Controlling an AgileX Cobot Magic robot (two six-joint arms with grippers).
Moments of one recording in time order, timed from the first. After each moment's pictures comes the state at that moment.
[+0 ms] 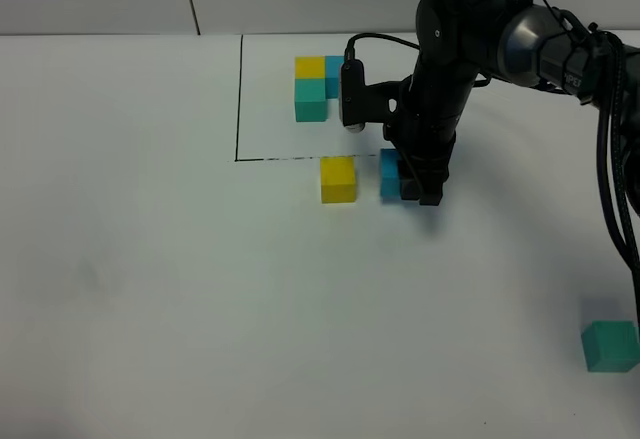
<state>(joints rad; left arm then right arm) 0.02 0.00 -0.51 -0.05 1.06 0.11 0.41 2.28 -1.78 0.08 1.06 -1.20</state>
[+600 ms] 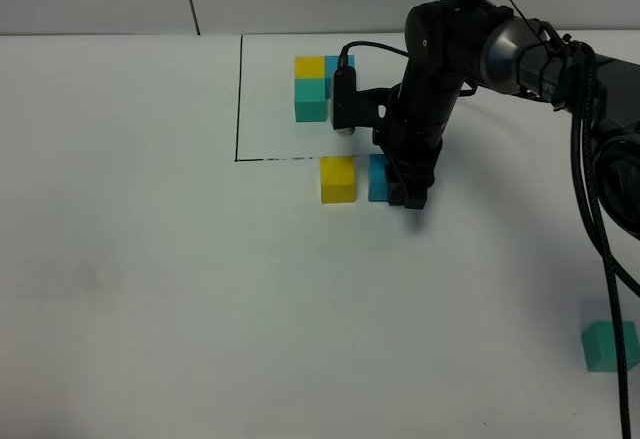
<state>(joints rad) 0.02 0.00 -0.51 -0.05 1.06 0.11 0.42 2.36 -1.85 0.11 1.05 -1.18</state>
